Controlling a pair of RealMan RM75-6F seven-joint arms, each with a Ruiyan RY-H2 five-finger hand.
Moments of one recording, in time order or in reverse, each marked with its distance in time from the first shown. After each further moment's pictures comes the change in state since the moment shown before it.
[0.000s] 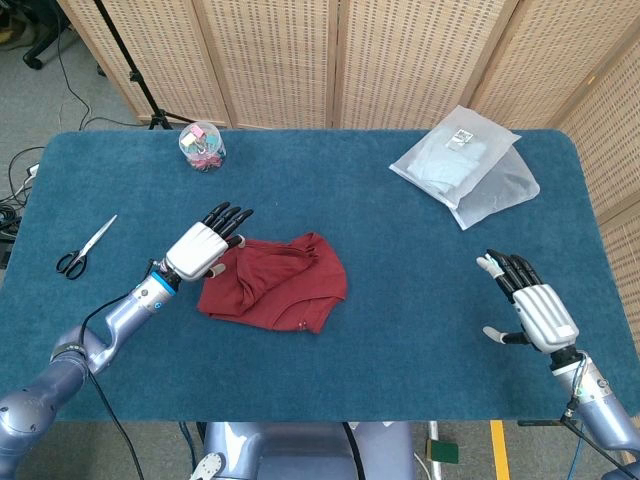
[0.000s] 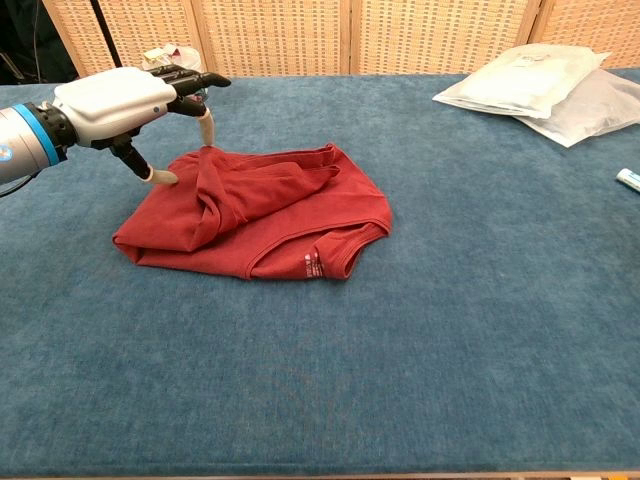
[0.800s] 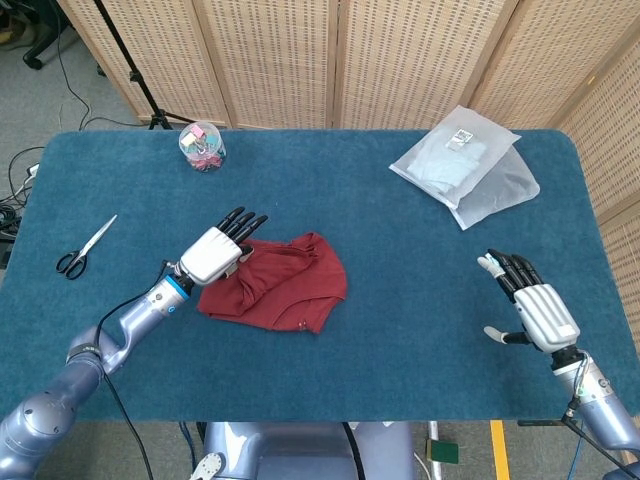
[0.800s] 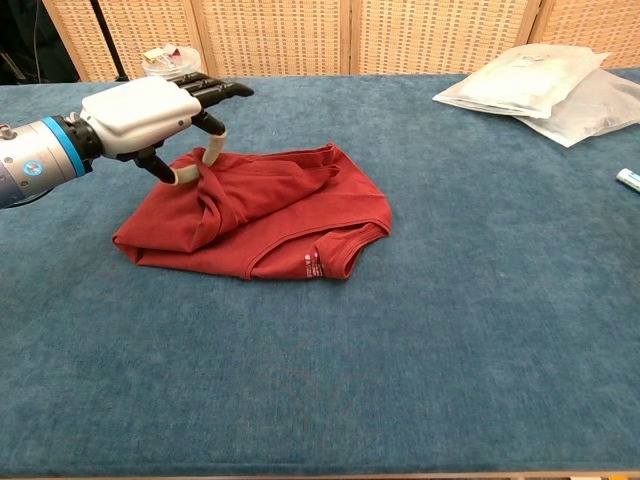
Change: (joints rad) left arm -0.013 -0.079 0.009 0.090 0.015 0.023 0.011; right arm 0.001 0.004 0.000 0.000 0.000 -0.002 0.008
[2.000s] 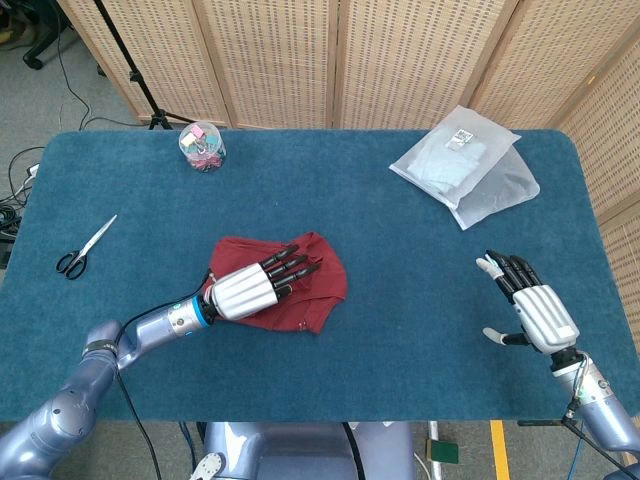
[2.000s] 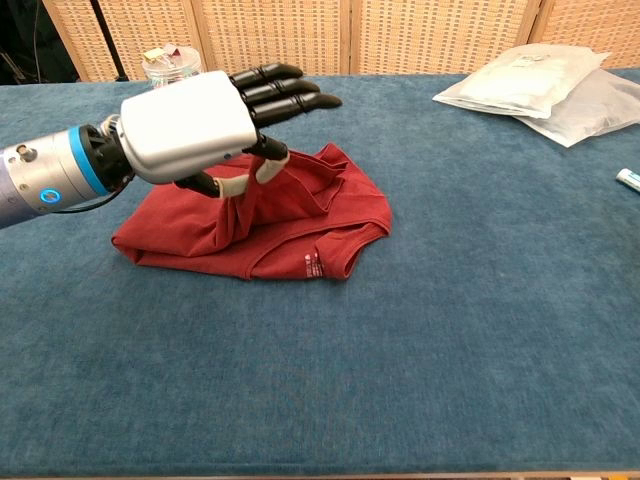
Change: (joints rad) left arm -0.053 -0.078 0.106 0.104 0.176 0.322 0.181; right arm 0.000 0.003 -0.004 -0.007 -0.006 -0.001 -0.004
